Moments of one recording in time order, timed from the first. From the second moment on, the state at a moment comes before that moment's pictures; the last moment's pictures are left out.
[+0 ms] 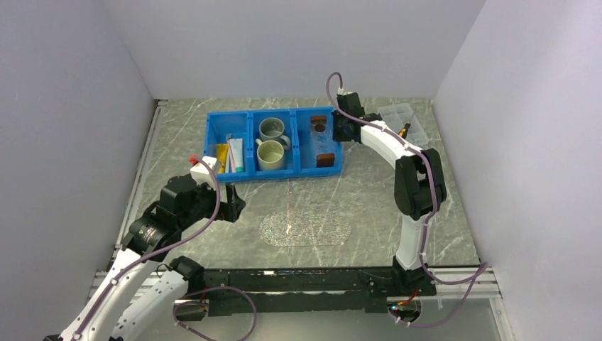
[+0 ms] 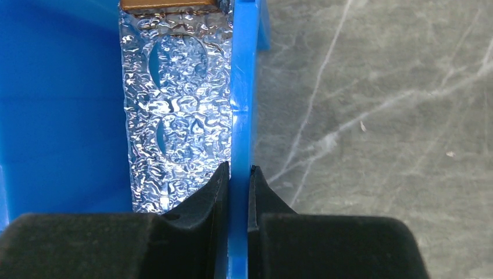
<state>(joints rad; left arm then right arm) -0.48 0.59 0.77 -0.72 0.03 -0.28 0.35 1.98 1.58 -0.42 0.08 0.28</state>
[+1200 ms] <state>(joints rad) -0.48 0.52 0.77 -0.71 0.05 -0.28 0.21 1.77 1.31 -0.39 0.05 0.16</state>
